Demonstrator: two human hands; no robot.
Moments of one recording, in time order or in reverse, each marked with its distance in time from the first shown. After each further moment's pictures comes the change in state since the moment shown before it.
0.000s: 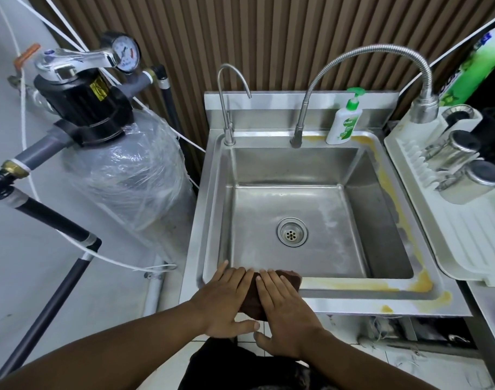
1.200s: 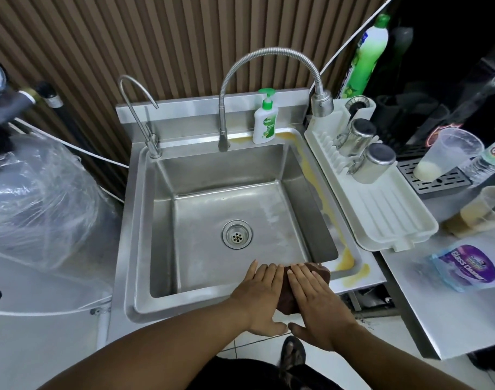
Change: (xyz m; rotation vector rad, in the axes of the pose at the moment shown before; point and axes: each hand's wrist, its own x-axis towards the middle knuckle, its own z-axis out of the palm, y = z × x) left_hand 0.138 0.143 -0.012 0.040 -0.068 0.170; right_hand -0.113 0.134 -0.017 -0.042 -0.111 0.332
